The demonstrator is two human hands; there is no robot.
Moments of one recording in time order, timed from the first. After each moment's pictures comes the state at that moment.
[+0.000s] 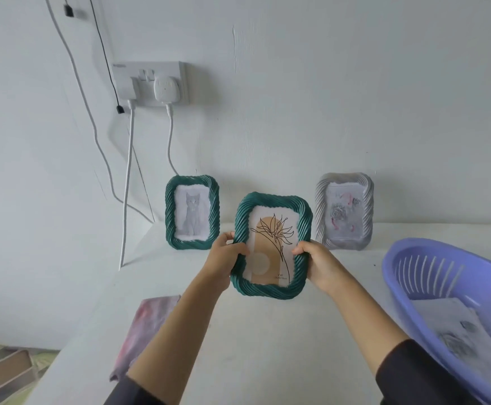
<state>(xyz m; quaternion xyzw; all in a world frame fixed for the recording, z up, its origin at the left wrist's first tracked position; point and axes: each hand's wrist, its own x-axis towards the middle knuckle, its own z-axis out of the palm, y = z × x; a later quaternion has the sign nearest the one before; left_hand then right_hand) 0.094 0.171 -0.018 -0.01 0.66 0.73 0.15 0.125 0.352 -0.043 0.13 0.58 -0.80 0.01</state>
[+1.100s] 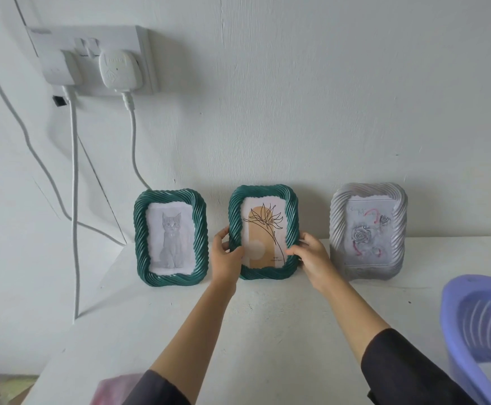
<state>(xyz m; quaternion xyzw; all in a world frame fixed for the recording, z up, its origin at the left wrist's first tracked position) -0.045 0.218 -0.078 -0.04 0.67 0.74 0.05 -0.010 0.381 -0.085 0.15 0.67 -0.73 -0.09</state>
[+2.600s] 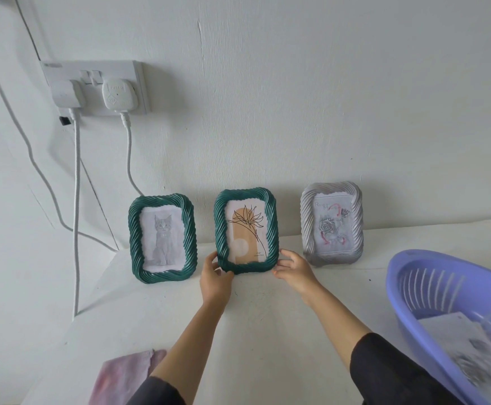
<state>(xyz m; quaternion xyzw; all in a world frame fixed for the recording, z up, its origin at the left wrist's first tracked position) 0.005 0.207 -0.104 -0.03 0.76 0.65 0.04 0.054 0.369 -0.094 0.20 0.75 -0.63 -0.05</state>
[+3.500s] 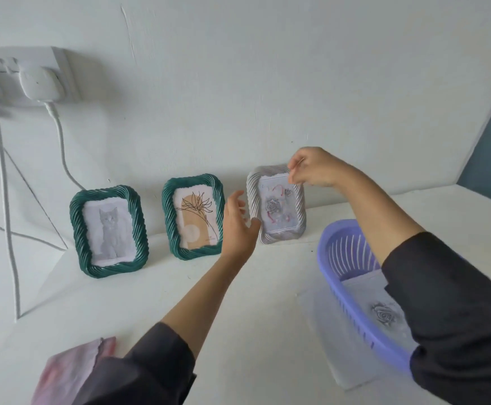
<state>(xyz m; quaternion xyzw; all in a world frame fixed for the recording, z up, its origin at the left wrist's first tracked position) 0.066 0.323 -0.034 0.28 0.76 0.58 -0.09 0.119 0.479 0.089 0.14 0.90 -0.39 -0.12</state>
